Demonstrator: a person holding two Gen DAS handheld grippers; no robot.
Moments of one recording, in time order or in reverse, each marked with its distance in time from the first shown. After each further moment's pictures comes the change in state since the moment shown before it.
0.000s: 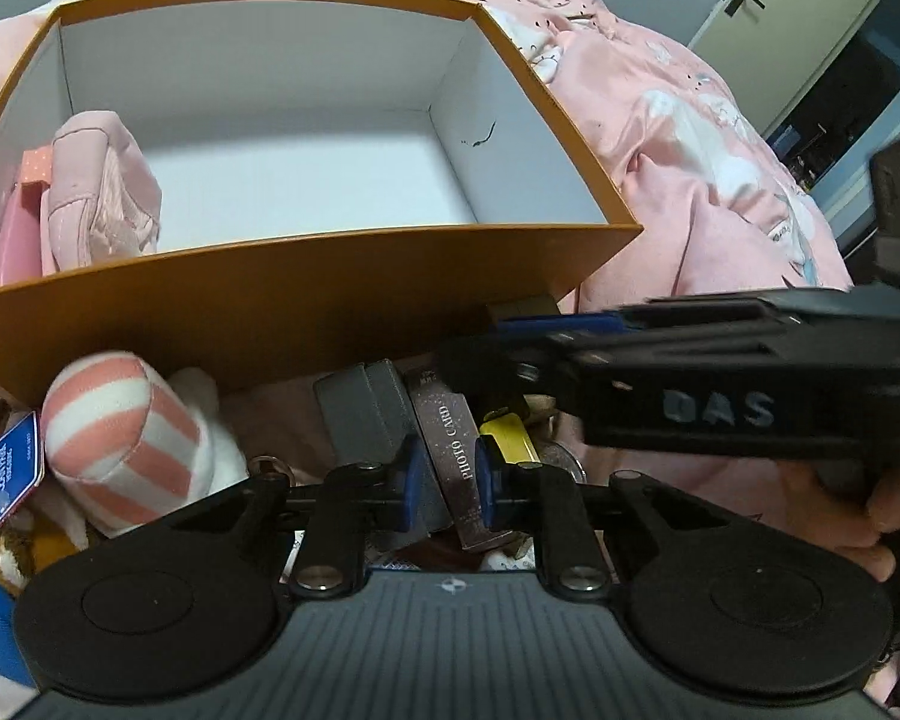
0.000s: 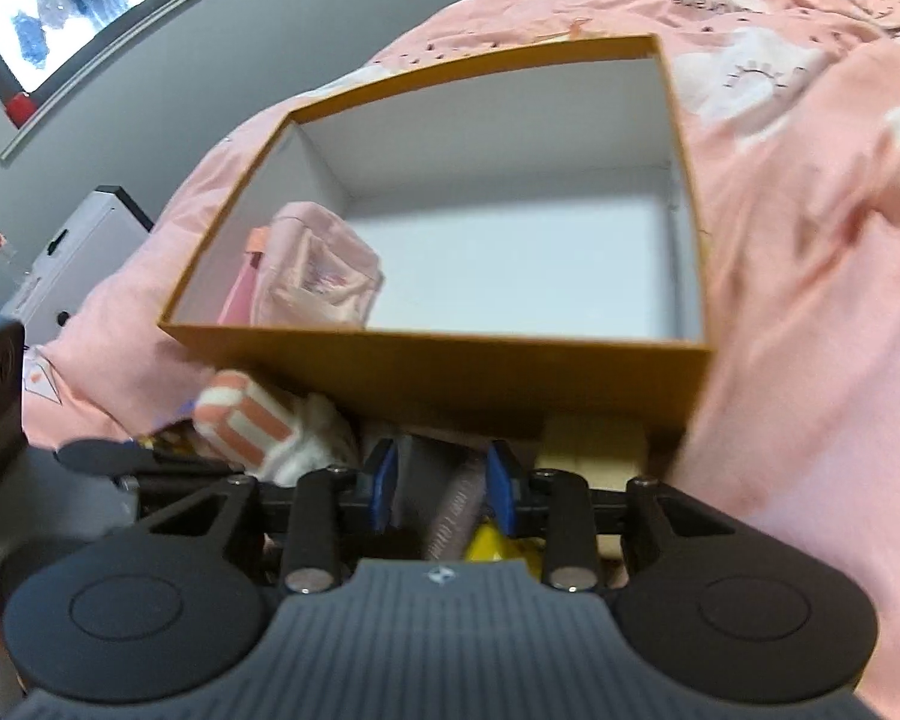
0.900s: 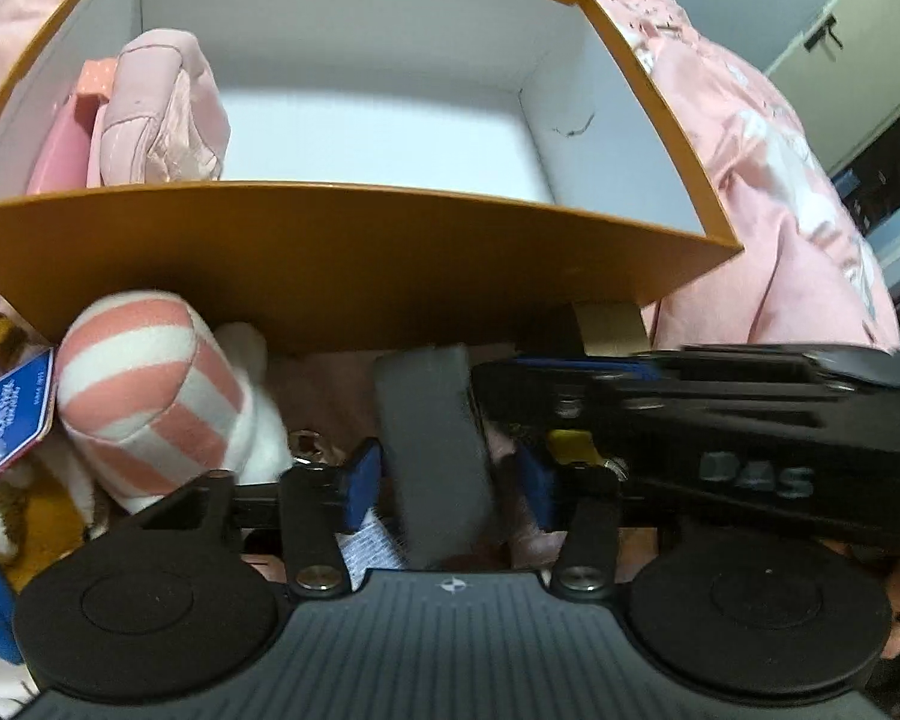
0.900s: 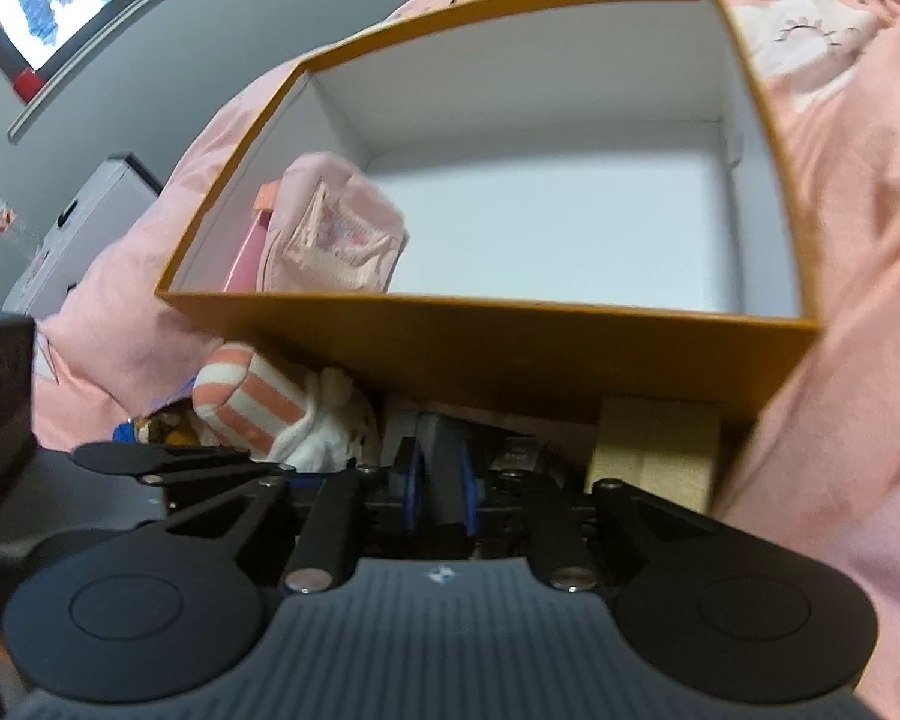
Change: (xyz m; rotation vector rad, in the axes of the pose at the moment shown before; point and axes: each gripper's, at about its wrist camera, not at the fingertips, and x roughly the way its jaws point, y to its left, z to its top) left arm 0.021 0.026 -0.002 -0.162 0.023 0.064; right arm 0.026 0.008 -0.002 0.007 0.066 0.028
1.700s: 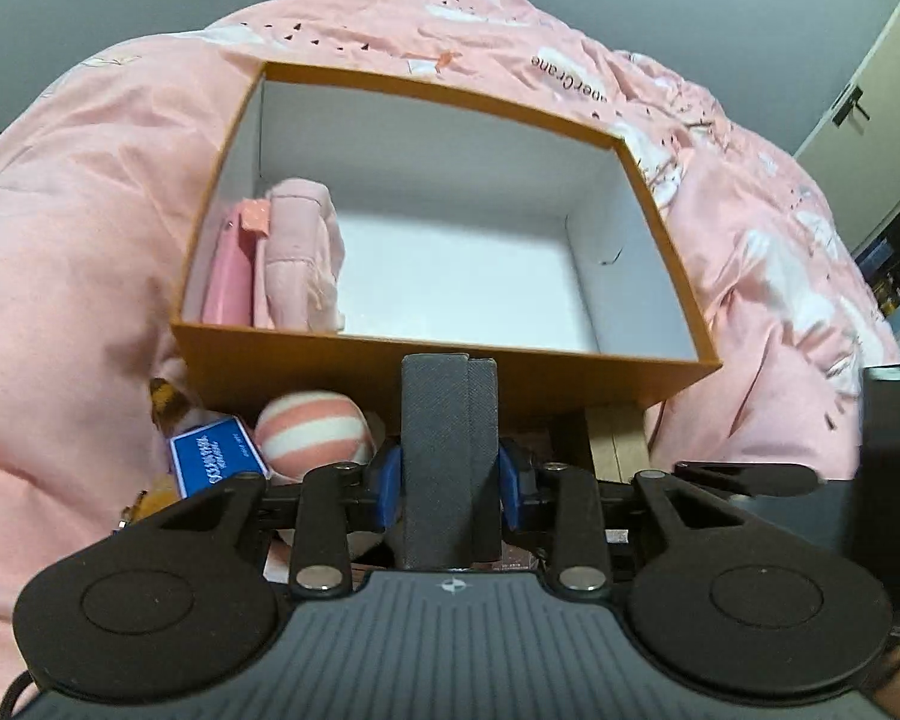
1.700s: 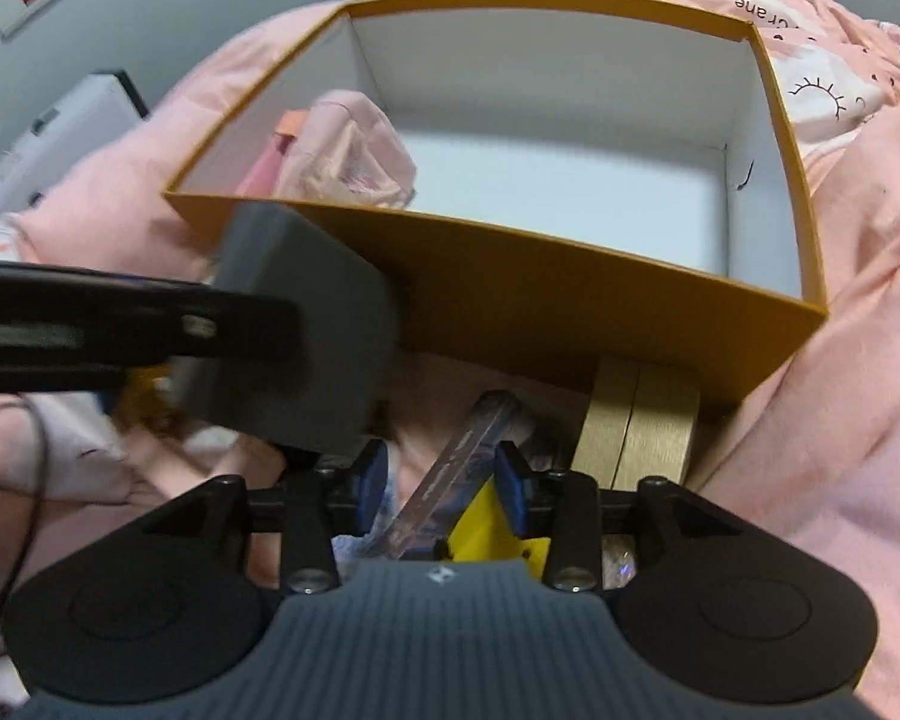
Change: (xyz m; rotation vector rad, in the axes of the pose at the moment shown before) left arm -0.086 0.008 0.007 -0.045 -0.165 0.090; right arm 0.007 0.042 -0.016 -0.170 0.046 -0.173
